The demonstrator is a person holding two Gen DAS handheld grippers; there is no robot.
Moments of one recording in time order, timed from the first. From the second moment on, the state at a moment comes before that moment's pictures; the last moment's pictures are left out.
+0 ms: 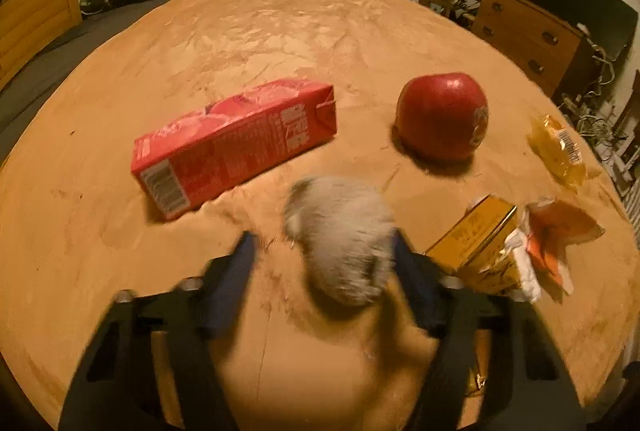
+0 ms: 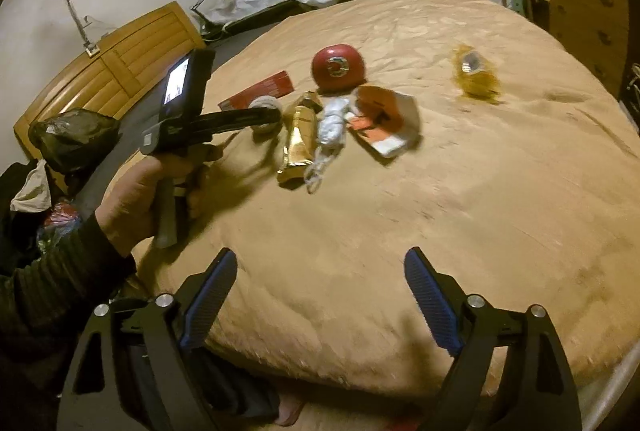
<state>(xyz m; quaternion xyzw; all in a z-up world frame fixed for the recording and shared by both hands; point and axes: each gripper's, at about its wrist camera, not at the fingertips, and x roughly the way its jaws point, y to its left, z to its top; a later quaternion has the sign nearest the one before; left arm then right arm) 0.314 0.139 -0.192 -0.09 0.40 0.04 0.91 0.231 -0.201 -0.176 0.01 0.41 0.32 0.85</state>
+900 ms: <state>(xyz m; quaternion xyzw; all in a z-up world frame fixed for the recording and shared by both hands) 0.241 0.173 -0.205 -0.08 0.40 0.04 0.91 0.351 -0.010 -0.226 -0.10 0.43 0.28 0.85</state>
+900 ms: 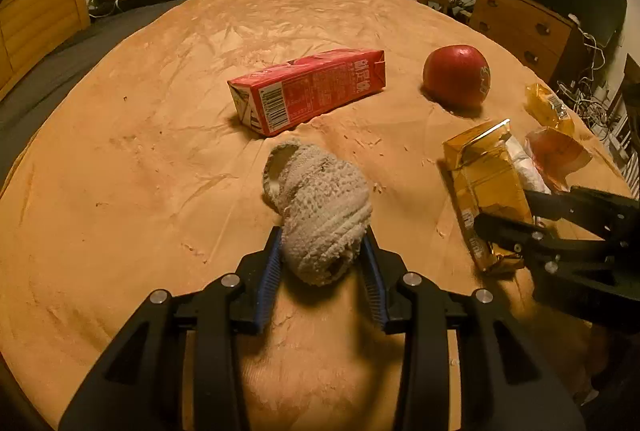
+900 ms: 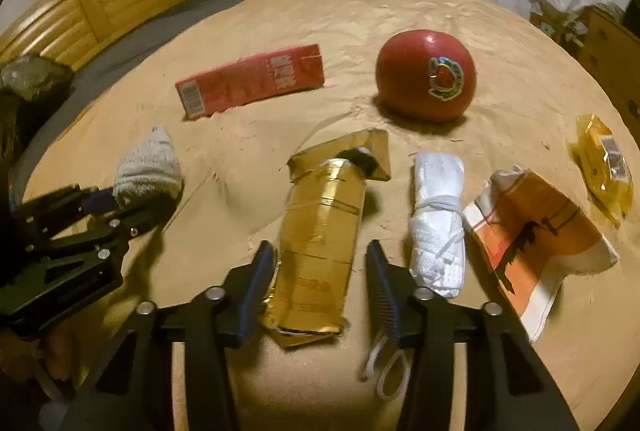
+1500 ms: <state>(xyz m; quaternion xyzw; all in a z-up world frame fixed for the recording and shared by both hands) 0.251 0.177 -0.199 -0.09 0.40 0.07 0.91 0.363 -0.012 -0.223 -0.04 0.47 0.29 0.84</state>
